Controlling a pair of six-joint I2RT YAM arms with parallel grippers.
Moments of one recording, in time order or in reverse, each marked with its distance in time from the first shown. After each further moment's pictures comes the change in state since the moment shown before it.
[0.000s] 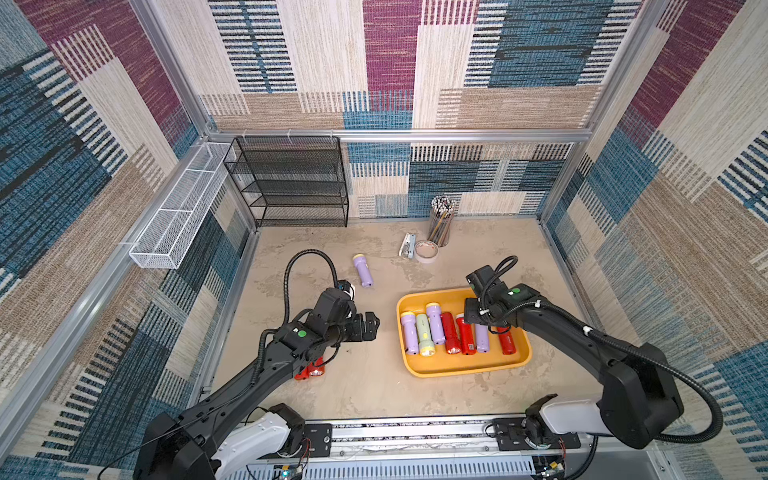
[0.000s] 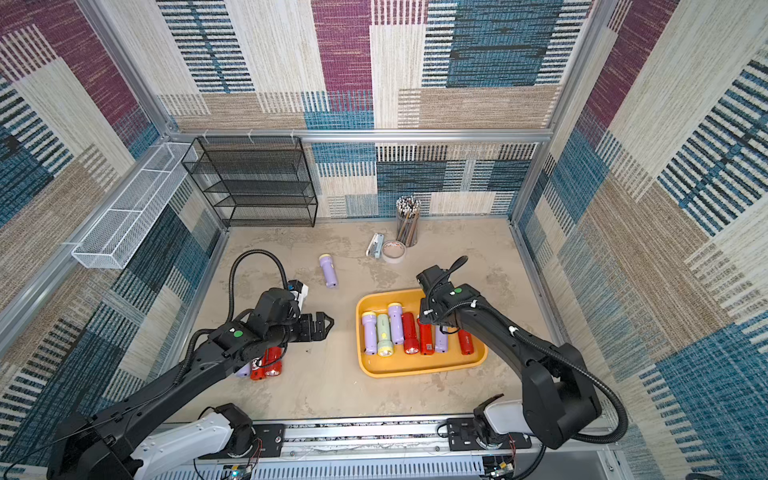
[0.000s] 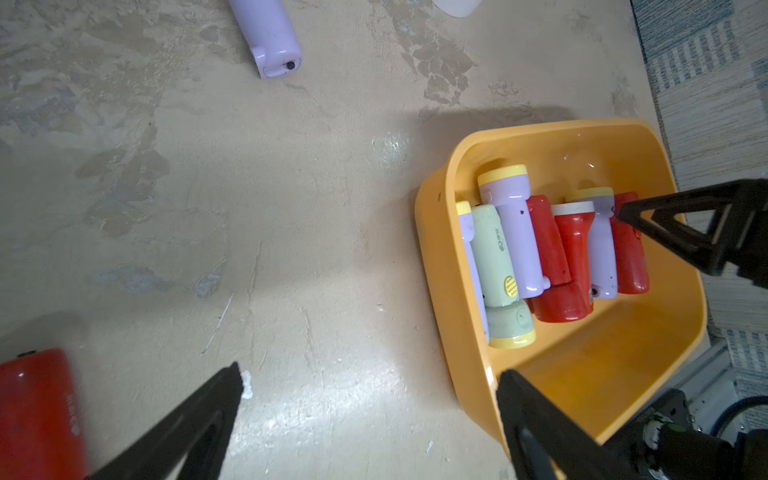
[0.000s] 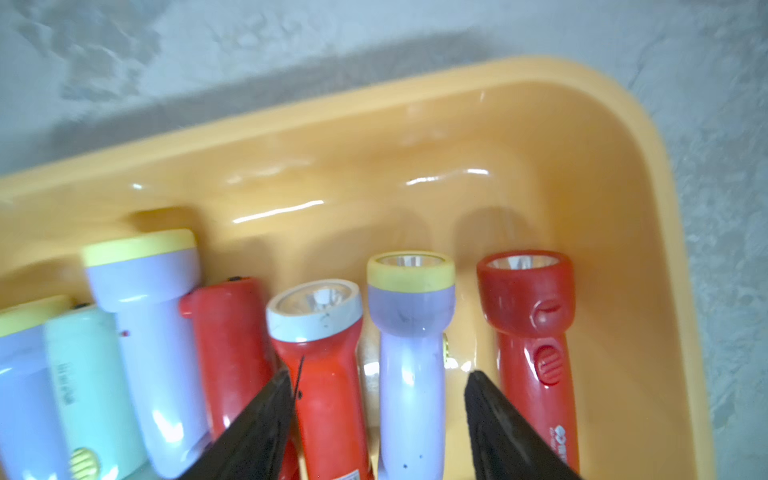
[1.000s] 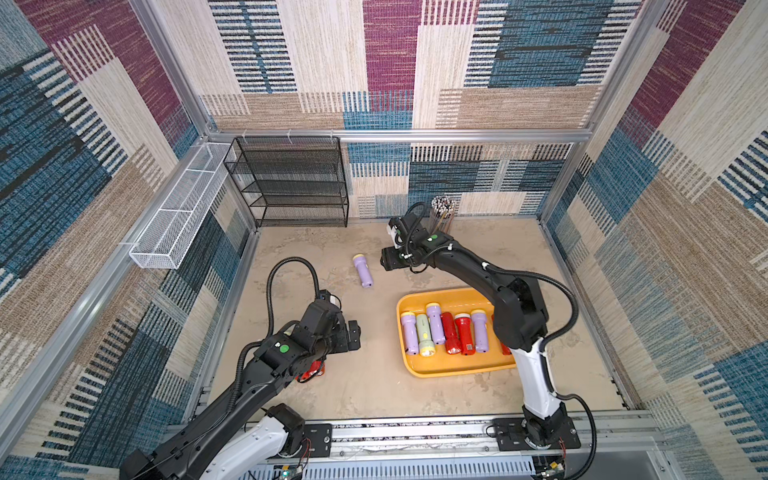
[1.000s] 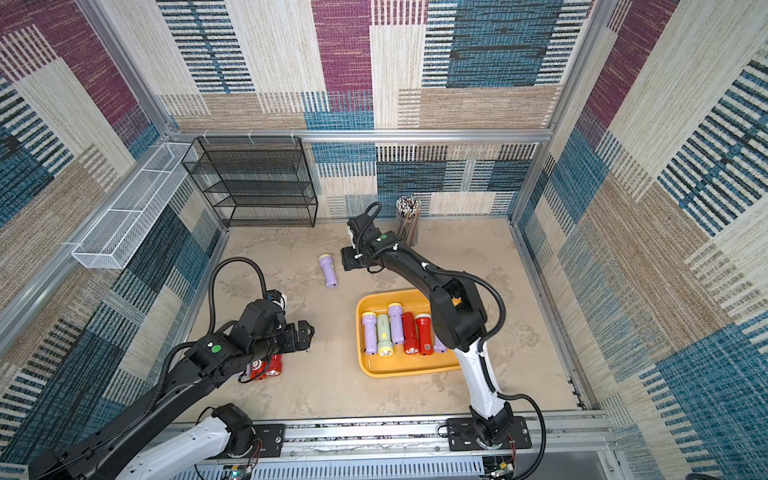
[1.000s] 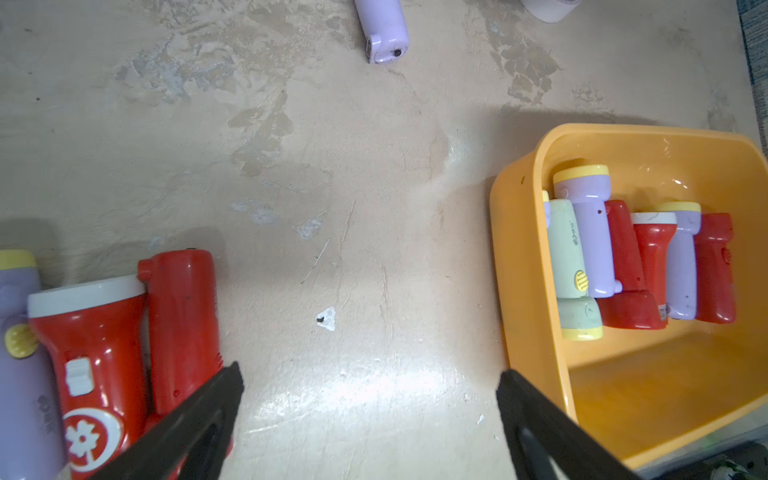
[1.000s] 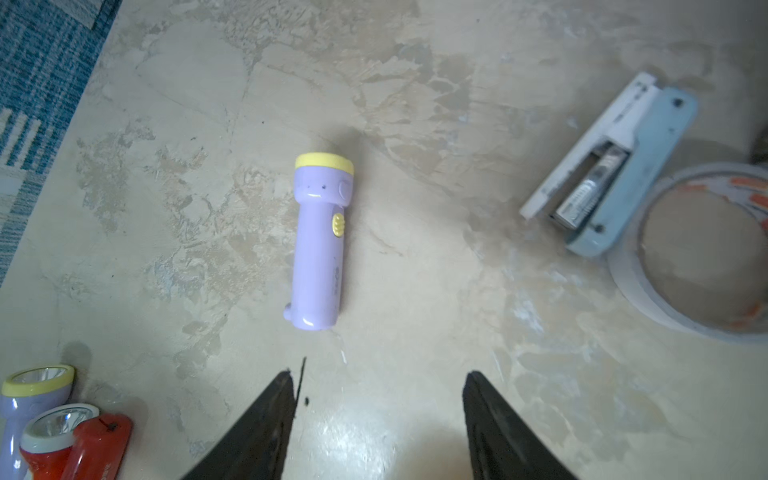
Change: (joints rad) left arm 0.002 -0.178 -0.015 -0.235 -0.164 -0.071; right arm 0.171 0.892 1.072 0.098 -0.294 -0.234
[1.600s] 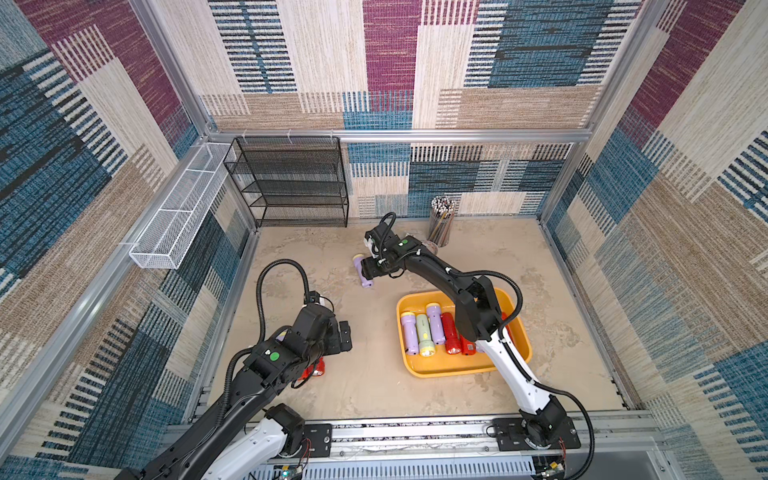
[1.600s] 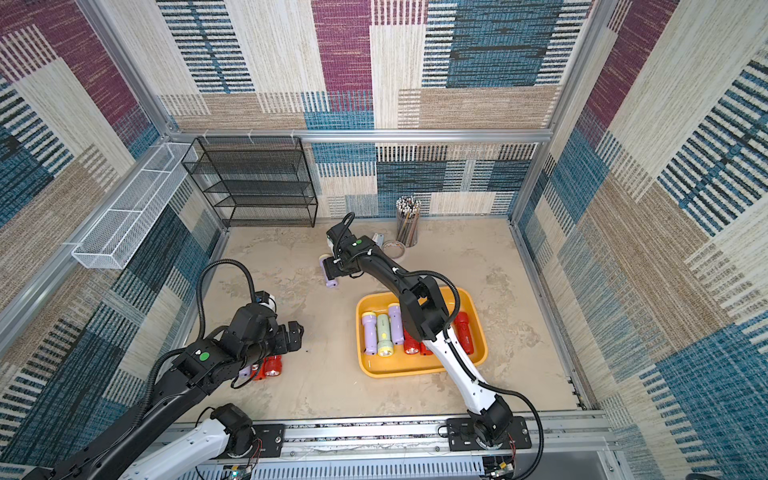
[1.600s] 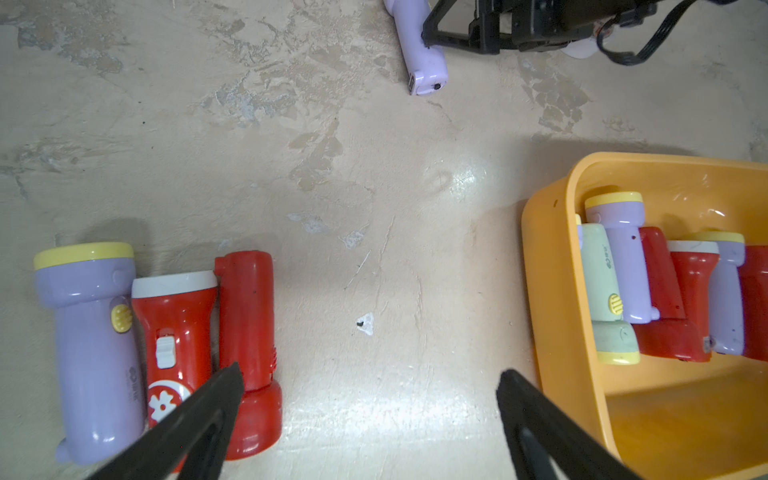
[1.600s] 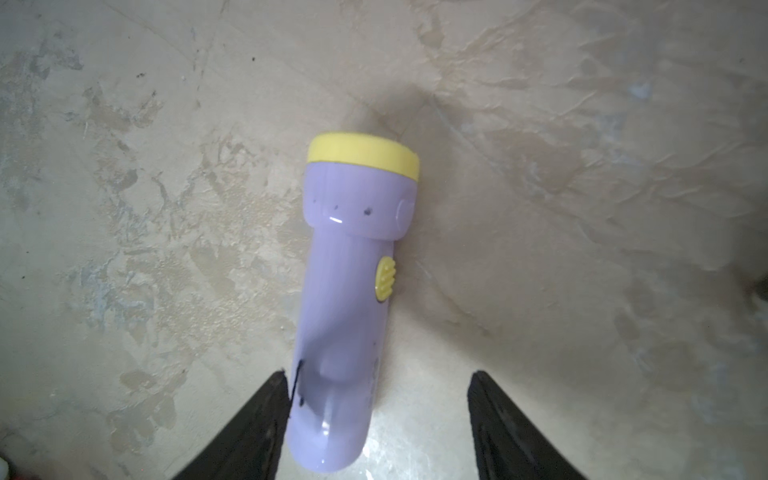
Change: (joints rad) left arm 0.009 -0.066 0.004 -0.060 -0.100 0.000; right arm 0.052 0.372 0.427 -0.163 -0.036 -0.041
